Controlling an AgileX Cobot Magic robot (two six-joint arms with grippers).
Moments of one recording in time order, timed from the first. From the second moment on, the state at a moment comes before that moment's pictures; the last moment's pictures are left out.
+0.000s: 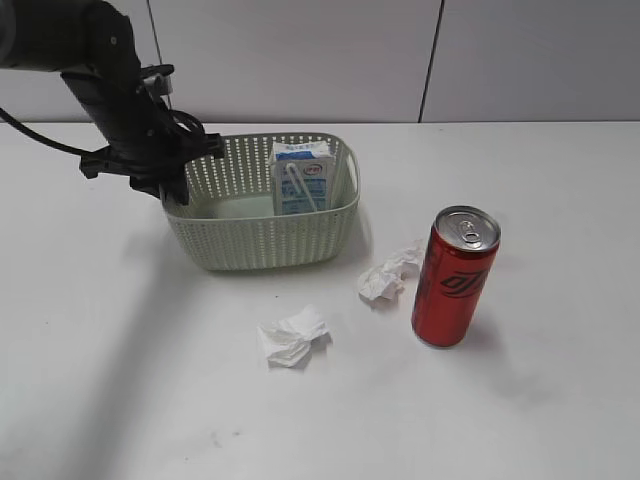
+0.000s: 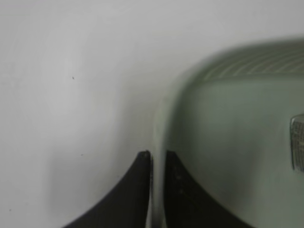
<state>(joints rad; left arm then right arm) -0.33 2.12 -1.55 -0.09 0.78 -0.34 -0.08 0.03 -0.42 0.14 0.95 -0.24</state>
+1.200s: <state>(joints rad) -0.24 1.70 -1.57 0.05 1.10 -0.13 0.02 0.03 -0.42 0.07 0.95 -0.14</state>
